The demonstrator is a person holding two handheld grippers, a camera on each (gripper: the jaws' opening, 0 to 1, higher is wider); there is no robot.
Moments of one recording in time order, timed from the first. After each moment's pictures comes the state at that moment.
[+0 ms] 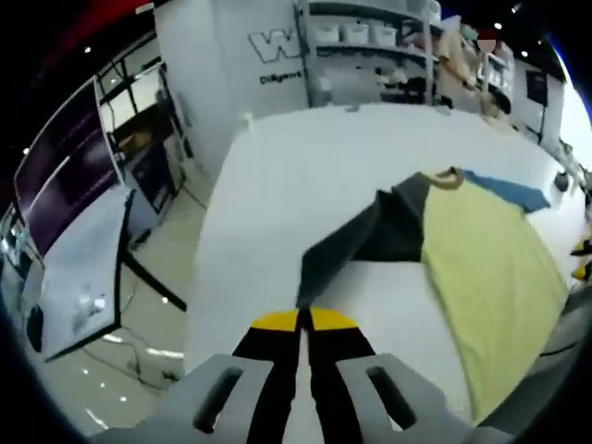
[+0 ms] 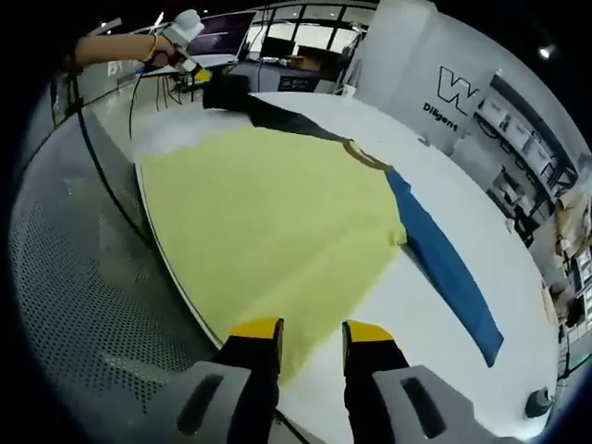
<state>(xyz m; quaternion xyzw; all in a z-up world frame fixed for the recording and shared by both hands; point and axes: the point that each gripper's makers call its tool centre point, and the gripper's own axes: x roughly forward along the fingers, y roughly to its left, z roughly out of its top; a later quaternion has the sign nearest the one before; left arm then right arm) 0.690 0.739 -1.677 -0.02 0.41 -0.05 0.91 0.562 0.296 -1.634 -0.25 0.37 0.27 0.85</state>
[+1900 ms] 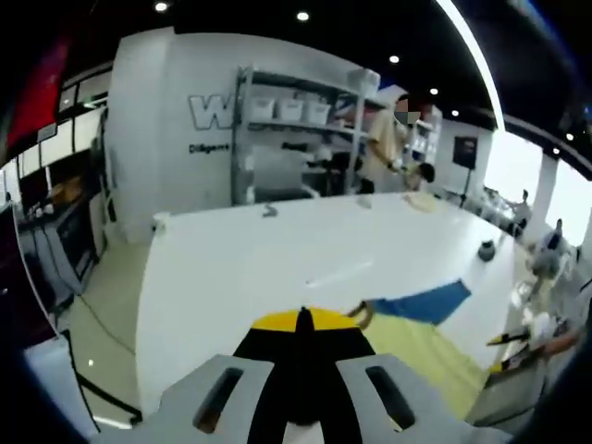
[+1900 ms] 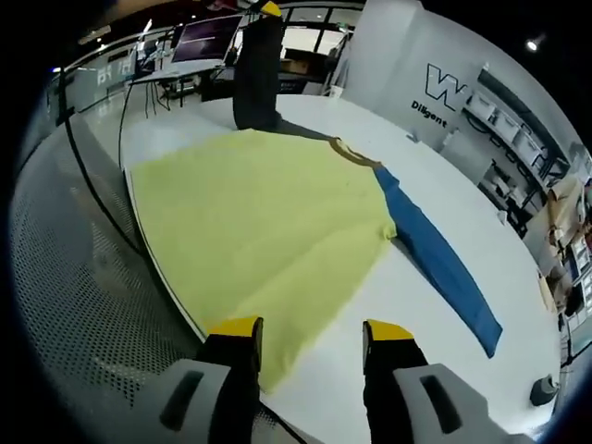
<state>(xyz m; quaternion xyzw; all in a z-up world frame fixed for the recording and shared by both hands) 0.771 0.775 -1.460 0.01 0.28 -0.16 0.95 0.566 0.312 -1.631 -0.23 0.33 0.27 0.87</state>
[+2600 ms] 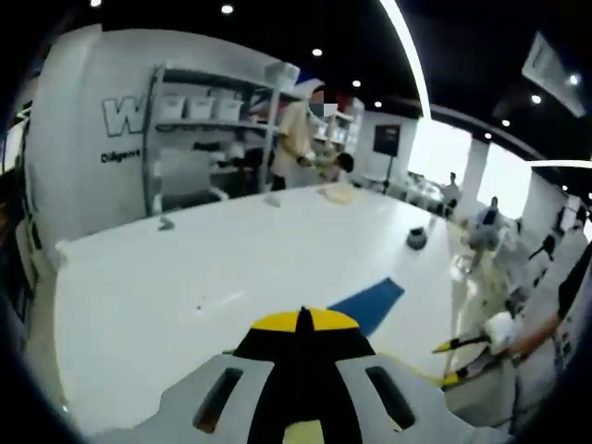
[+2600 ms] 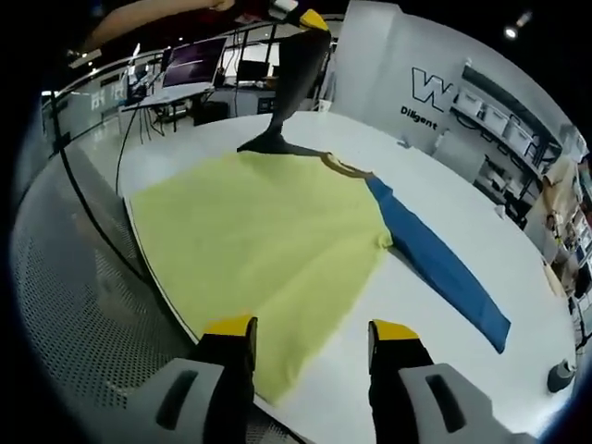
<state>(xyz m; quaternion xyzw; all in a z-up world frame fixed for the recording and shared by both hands) 0.815 0.600 -1.375 0.00 0.20 -0.35 0.92 0.573 0.305 -1.628 -0.20 0.31 0.26 0.89</state>
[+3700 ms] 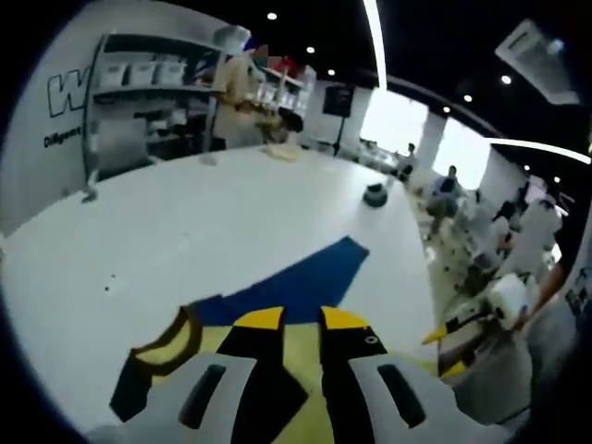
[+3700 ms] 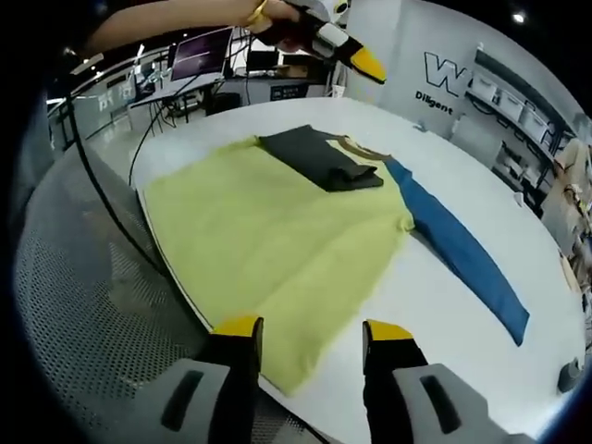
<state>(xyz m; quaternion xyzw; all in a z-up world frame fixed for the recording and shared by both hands) 0.781 0.400 -1.509 0.02 0.28 -0.54 0.79 0.560 0.310 -1.650 -0.19 0.36 0.29 0.87</state>
